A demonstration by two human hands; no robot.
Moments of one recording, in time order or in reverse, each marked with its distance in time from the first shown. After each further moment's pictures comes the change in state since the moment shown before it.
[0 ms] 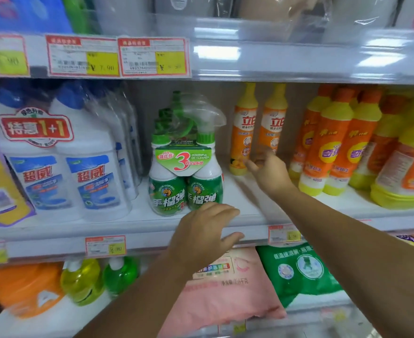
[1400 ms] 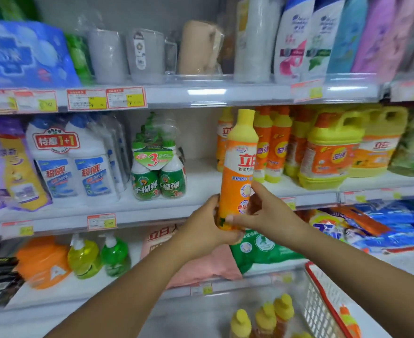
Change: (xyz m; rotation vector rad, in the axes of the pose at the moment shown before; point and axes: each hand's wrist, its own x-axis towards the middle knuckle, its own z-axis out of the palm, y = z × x) left_hand -0.002 0.160 -0.066 -0.875 -0.414 -0.578; right_hand -0.207 -0.014 -0.157 0.340 -0.385 -0.090
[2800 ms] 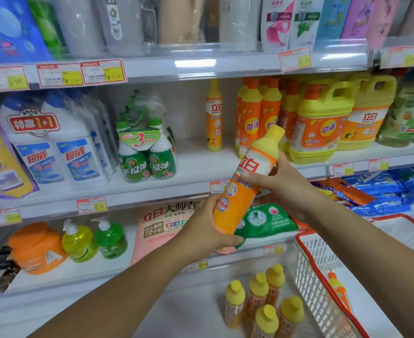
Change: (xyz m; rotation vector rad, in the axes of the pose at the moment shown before) left_hand -0.024 -0.014 0.031 0.204 0.012 -0.061; right_hand -0.011 0.002 -0.026 0.491 0.110 0.168
